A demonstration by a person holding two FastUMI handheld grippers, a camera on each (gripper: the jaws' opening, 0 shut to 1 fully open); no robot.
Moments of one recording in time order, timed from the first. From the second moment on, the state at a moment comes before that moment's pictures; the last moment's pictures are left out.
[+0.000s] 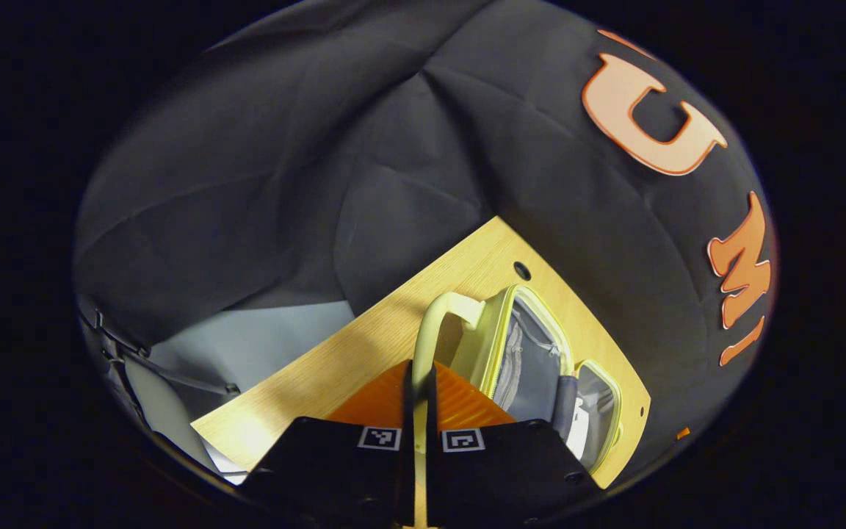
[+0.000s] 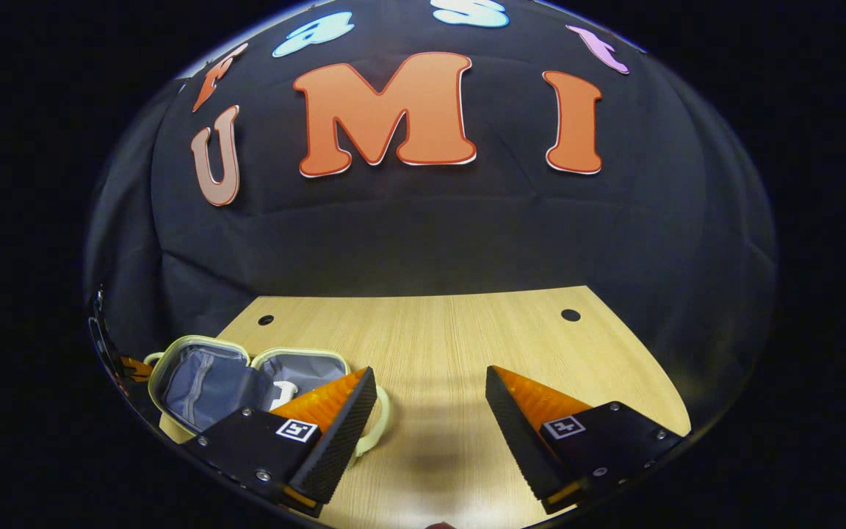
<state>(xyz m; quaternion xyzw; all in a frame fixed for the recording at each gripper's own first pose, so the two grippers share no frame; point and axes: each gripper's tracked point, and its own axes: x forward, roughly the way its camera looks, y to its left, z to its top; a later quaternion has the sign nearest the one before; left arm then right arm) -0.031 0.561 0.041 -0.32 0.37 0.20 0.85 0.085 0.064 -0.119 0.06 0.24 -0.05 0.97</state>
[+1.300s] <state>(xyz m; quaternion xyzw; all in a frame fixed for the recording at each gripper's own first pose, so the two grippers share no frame) 0.057 0.286 0.254 -0.20 0.26 -0.02 0.94 0.066 -0.011 -0.111 0.04 0.18 -0.05 0.98</state>
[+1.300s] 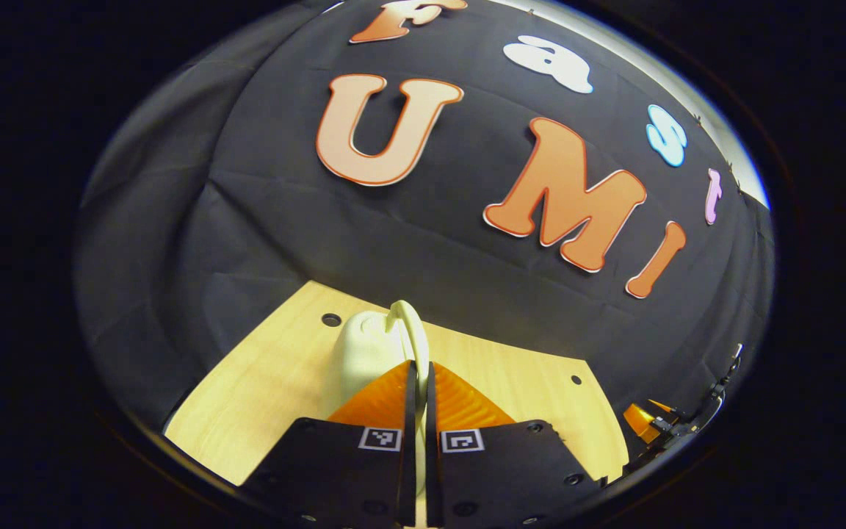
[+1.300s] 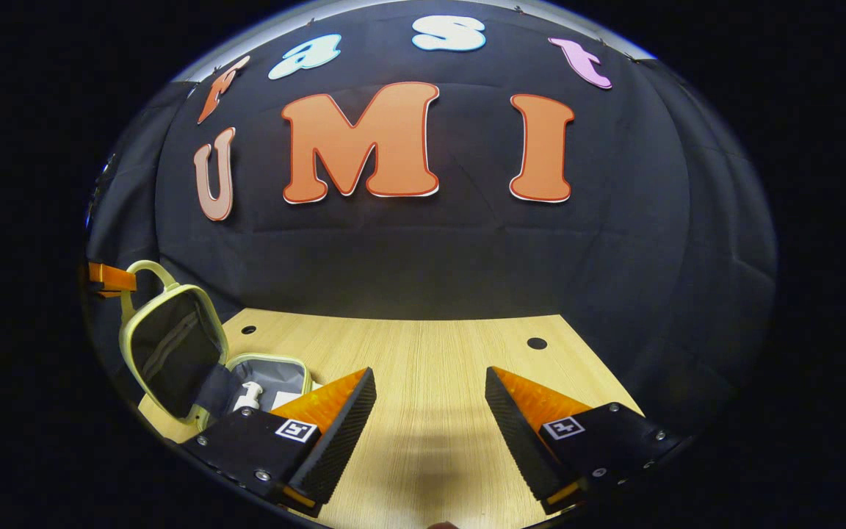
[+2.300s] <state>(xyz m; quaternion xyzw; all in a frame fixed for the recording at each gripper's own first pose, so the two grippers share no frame) 0.083 0.064 0.118 -0.14 0.41 -0.17 0.88 0.042 -0.065 -0.138 0.06 0.21 -0.09 0.97</state>
